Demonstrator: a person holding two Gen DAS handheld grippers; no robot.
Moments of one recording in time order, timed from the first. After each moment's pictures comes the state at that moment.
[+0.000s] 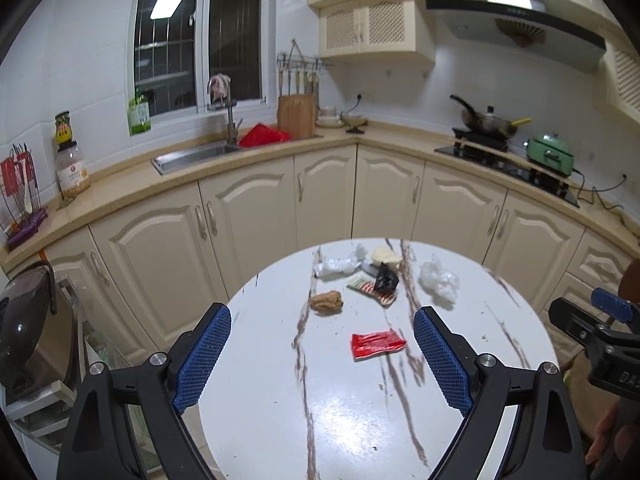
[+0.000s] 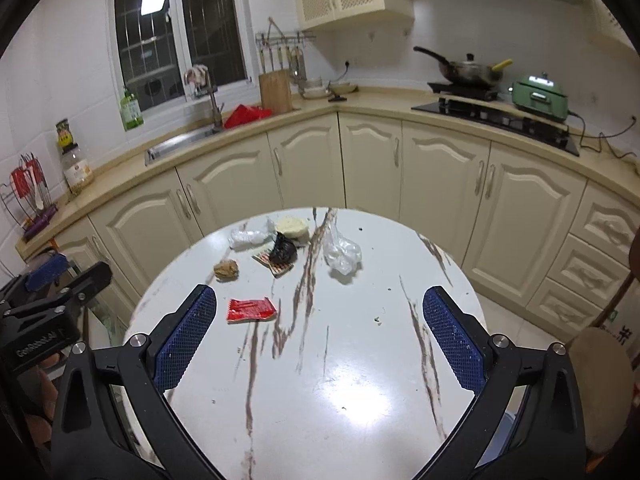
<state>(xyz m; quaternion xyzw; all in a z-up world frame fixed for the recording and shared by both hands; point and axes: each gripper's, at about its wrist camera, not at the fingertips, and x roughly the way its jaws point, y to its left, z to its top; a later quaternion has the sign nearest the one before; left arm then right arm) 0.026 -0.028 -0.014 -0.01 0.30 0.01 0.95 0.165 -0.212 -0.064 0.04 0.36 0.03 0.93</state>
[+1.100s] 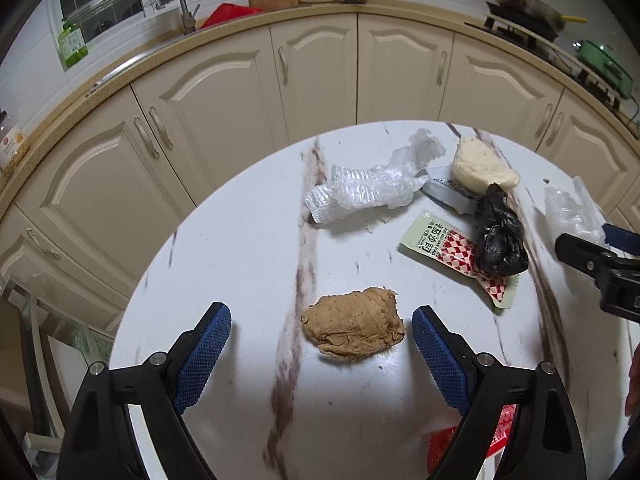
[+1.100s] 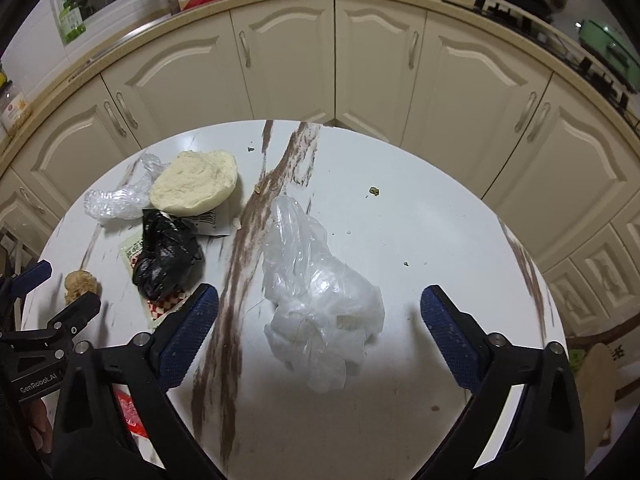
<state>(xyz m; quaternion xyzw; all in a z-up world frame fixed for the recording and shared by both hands) 0.402 -0.021 -0.171 0.03 0.50 -0.01 0.87 0.396 -0.224 -0.234 0.00 0.54 0.02 0.84</state>
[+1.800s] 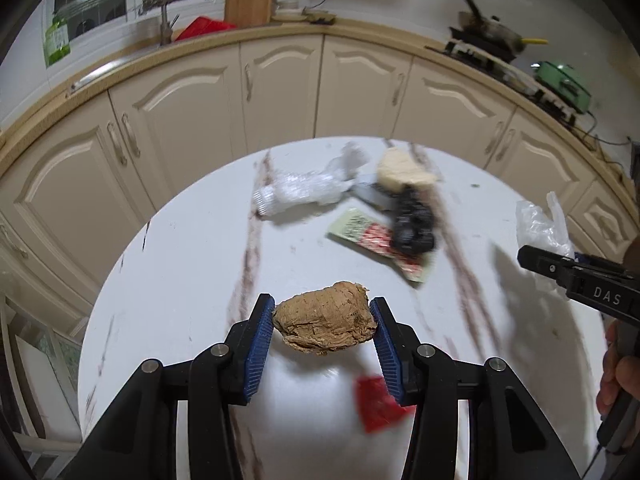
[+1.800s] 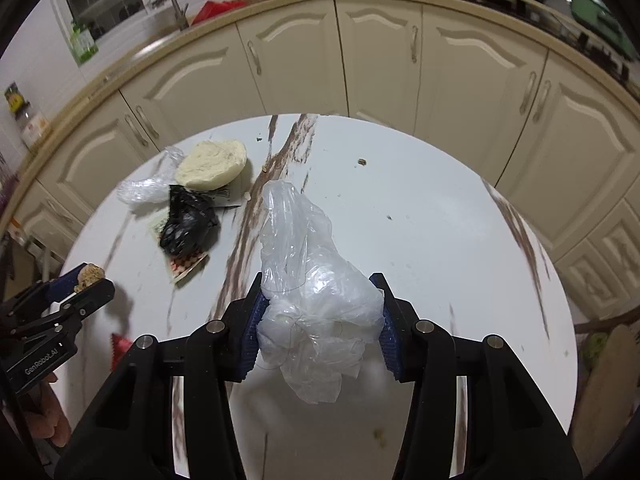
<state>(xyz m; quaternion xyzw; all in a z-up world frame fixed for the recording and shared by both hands) 0.387 -0.022 -0.161 -0.03 0.45 -0.08 0.89 0.349 -0.257 -0.216 0.06 0.53 0.05 0.85</state>
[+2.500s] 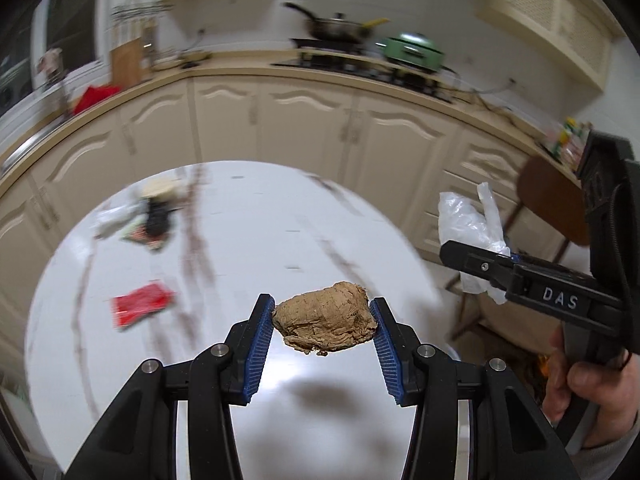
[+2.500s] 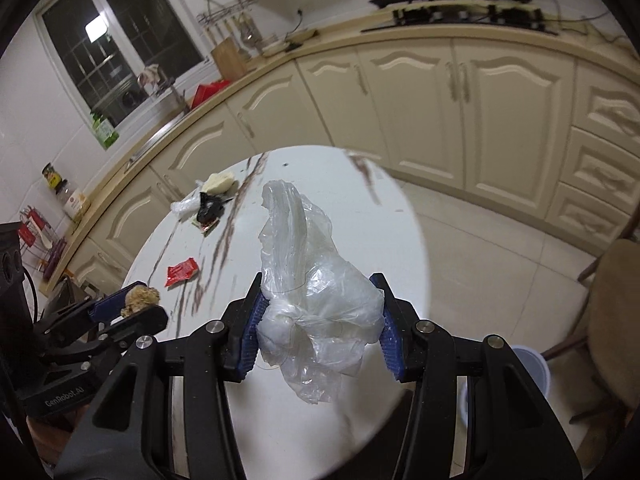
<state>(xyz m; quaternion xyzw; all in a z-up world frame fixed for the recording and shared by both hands) 0.181 -0.189 -0.092 0.04 0.40 -0.25 0.88 0.148 -0.391 -0.141 0.18 0.43 0.04 0.88</state>
